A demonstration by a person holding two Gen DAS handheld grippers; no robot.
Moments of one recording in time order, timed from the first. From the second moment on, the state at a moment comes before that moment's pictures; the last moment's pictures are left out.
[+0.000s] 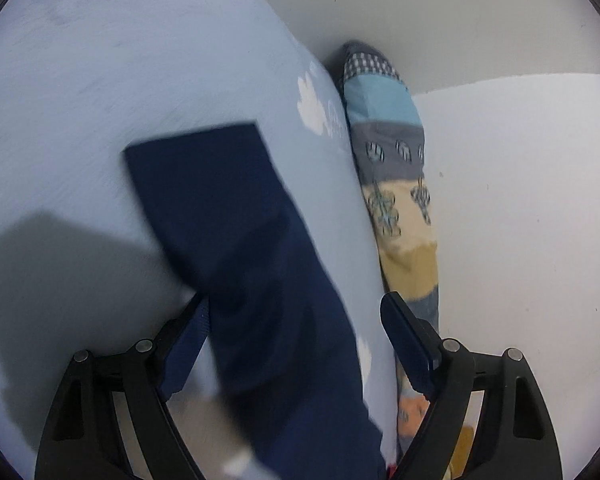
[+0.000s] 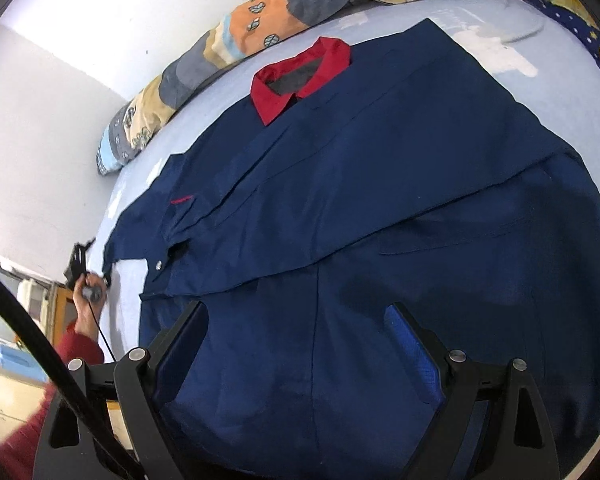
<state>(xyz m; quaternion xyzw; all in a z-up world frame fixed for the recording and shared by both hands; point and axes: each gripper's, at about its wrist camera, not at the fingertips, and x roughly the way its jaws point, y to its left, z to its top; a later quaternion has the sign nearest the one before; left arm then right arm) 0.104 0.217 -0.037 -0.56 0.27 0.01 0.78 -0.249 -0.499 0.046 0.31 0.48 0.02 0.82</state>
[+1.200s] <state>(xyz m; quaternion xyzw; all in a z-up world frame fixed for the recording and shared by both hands) 0.023 -0.082 0.262 -0.34 0.23 -0.28 0.87 -0.340 -0.583 0.132 0.34 0.33 -0.09 0.88</state>
